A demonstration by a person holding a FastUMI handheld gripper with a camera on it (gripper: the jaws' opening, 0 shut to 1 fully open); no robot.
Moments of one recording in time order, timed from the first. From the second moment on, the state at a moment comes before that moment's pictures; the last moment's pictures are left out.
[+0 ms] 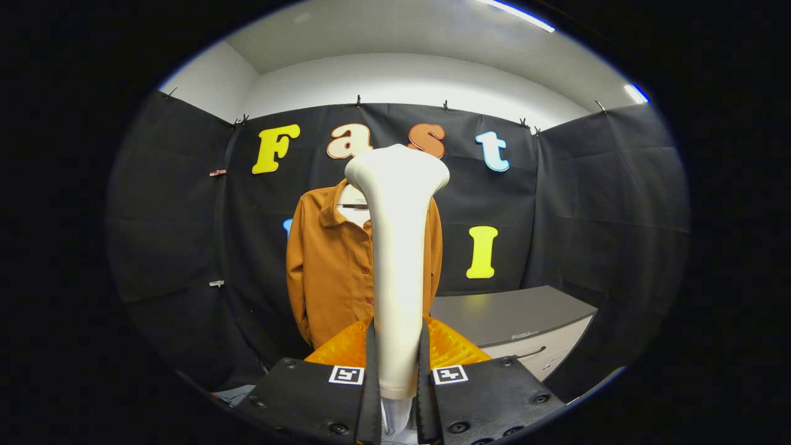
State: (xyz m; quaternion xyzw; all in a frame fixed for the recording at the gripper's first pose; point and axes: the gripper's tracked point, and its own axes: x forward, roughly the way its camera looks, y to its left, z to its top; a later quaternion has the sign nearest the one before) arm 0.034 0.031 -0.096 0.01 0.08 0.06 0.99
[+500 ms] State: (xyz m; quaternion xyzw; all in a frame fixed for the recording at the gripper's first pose) arm 0.040 0.029 -0.093 0.00 0.08 0.06 1.00
